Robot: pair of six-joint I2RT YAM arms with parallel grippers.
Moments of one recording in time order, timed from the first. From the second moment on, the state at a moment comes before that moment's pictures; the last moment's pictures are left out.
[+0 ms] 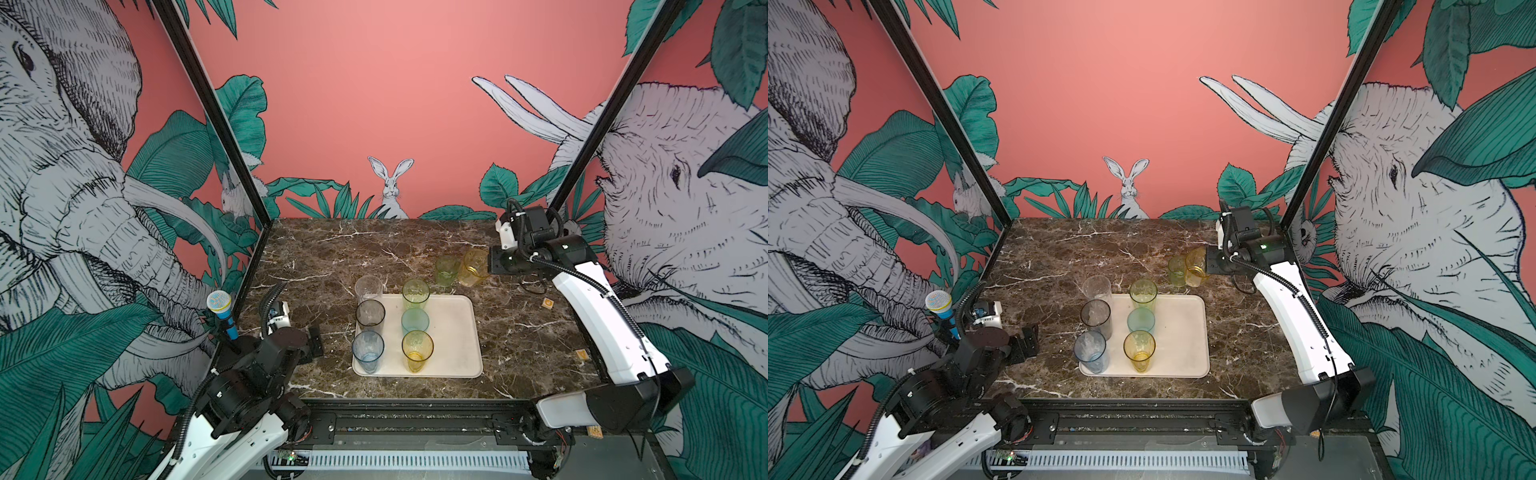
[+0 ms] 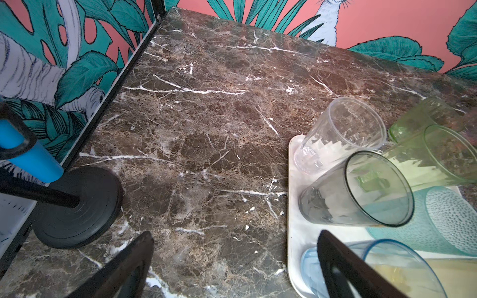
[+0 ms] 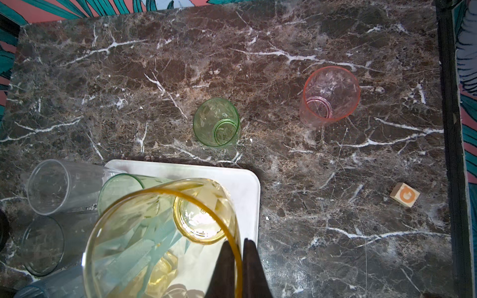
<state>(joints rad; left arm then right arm) -0.71 0.42 0.78 -1.10 -0.56 -0.65 0.32 1.40 1.59 -1.12 -0.01 0.26</state>
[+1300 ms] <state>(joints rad) -0.71 0.42 0.77 -1.10 -0.54 -0.64 0.40 1.41 1.11 -0.79 0.01 0.32</state>
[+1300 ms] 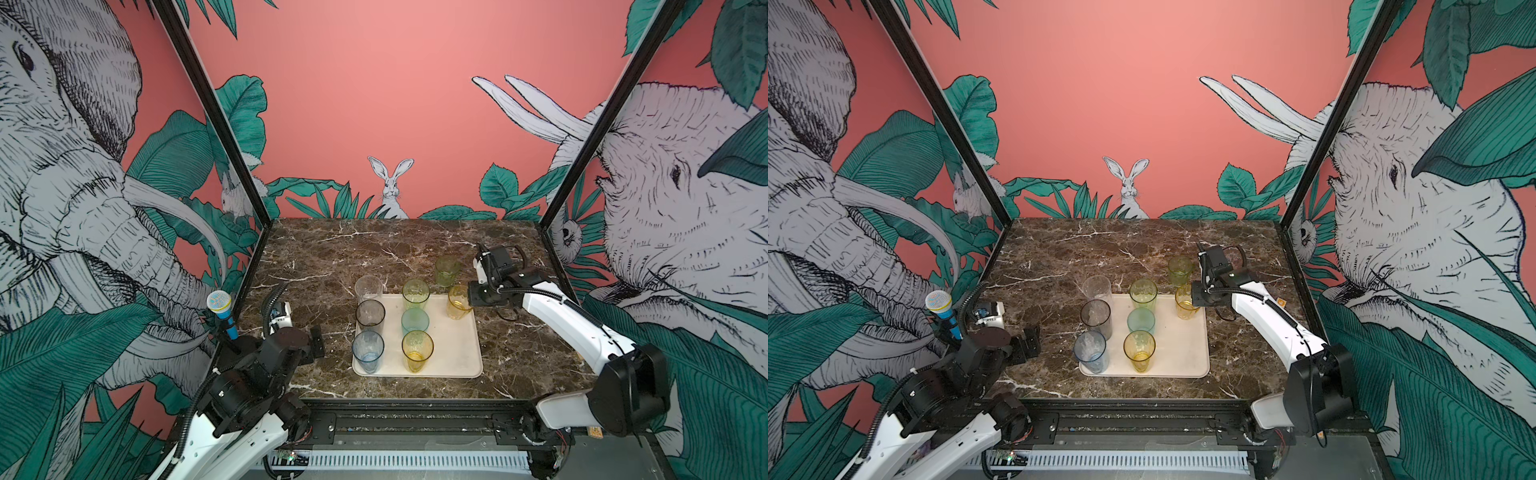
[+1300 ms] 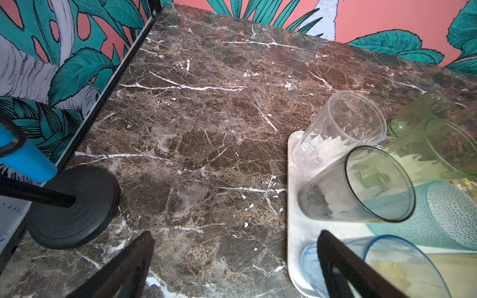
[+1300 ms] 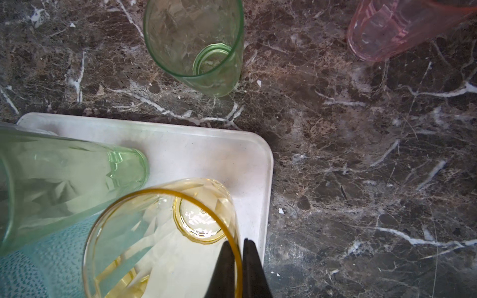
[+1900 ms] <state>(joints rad) -0.71 0.42 0.77 -1.10 -0.54 -0.64 0.40 1.48 1.07 -0.69 0.03 0.32</state>
